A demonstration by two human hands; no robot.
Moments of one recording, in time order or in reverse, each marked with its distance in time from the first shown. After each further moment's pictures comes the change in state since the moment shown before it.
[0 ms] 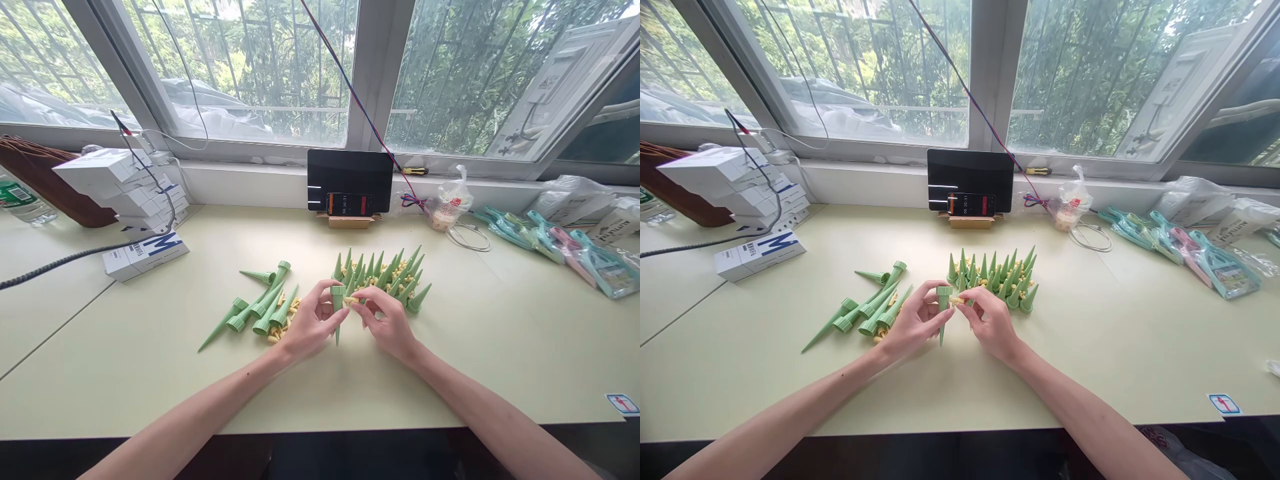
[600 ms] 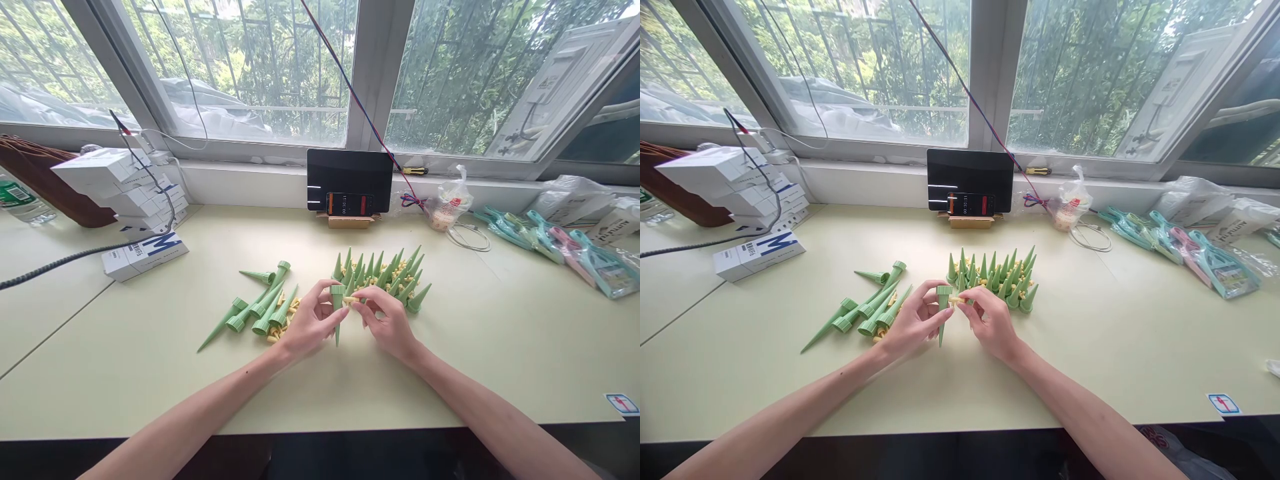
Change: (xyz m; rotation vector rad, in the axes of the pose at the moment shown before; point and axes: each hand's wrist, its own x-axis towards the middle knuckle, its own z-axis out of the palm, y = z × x) left_hand 0.001 -0.003 -0.001 -0.022 -0.007 -0.017; right_hand 0.000 0.000 0.000 0.022 0.005 -0.010
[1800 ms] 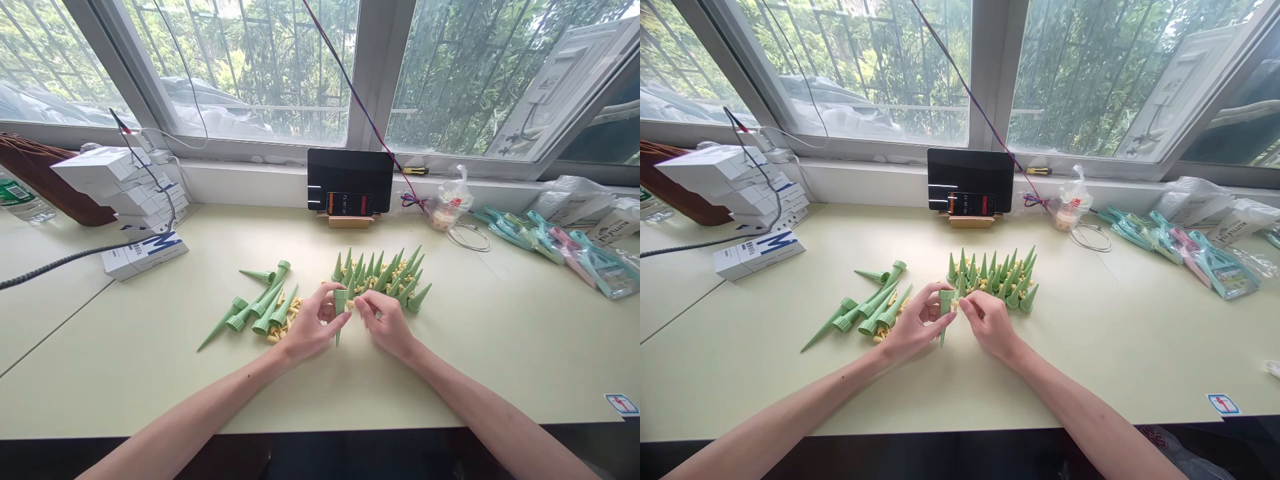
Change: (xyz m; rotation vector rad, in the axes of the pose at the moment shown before) left_hand -0.002 0.001 0.002 0.219 -0.019 0.123; right_hand 0.002 0.001 0.000 -0.093 -0.041 0.040
